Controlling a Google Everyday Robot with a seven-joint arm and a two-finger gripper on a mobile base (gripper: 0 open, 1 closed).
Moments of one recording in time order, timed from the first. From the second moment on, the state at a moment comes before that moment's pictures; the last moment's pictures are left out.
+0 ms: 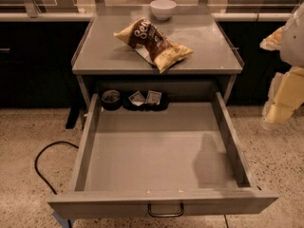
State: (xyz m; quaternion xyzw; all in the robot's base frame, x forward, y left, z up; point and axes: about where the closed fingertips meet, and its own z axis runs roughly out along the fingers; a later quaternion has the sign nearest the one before) arm 0.438 -0.216 0.977 -0.60 0.78 -0.04 0.16
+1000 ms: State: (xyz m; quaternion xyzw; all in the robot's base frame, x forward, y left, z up) arm 0.397 -0.177 0.928 -0.60 0.78 0.01 0.15
